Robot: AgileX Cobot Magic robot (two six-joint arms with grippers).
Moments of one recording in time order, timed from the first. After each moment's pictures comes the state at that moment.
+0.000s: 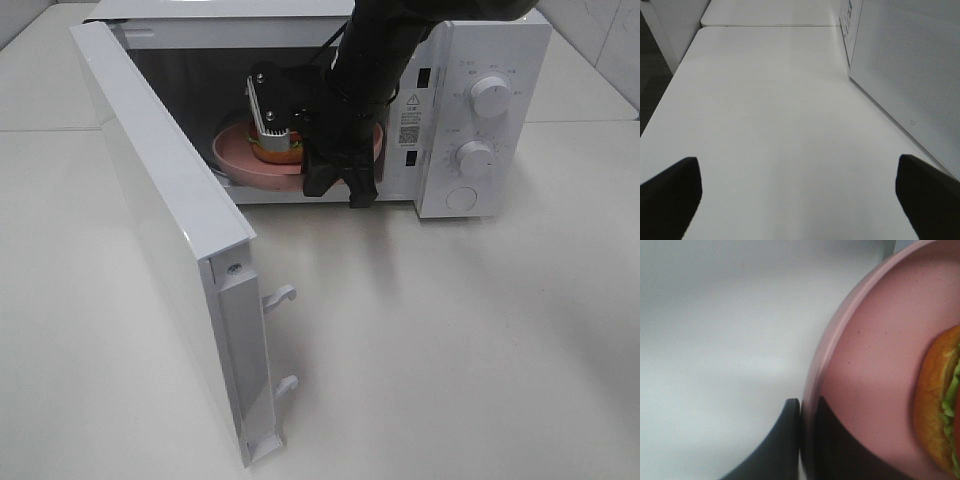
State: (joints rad) left arm 0.07 0.00 -0.52 -0.07 1.07 0.07; right arm 0.55 2.16 -1.76 0.16 0.88 -1.40
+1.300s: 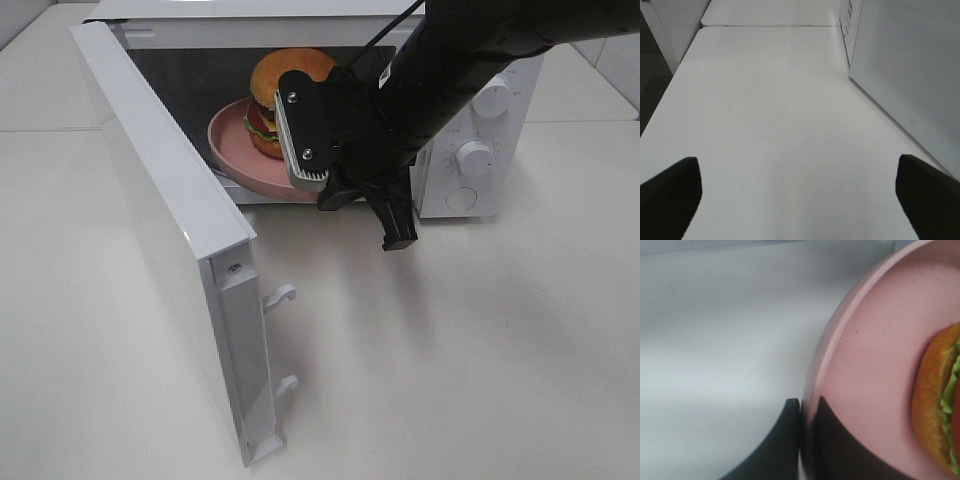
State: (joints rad) left arm 0.07 0.00 -0.52 -0.07 1.07 0.07; right arm 0.59 1.82 -1.27 0.22 0.55 -1.49
